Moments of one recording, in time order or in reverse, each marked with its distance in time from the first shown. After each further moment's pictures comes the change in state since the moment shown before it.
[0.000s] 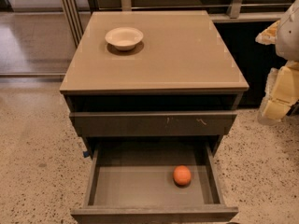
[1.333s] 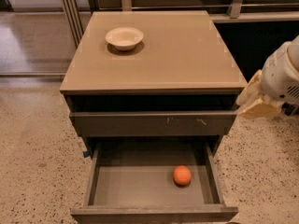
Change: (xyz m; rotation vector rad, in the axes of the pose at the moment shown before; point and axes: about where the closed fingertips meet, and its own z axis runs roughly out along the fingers) arm 0.015 0.017 0.071 -0.034 -0.078 0.034
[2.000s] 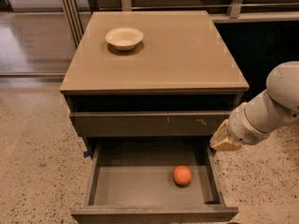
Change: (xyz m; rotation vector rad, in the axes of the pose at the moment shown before) arm 0.030 0.027 0.164 -0.163 -0.108 0.050
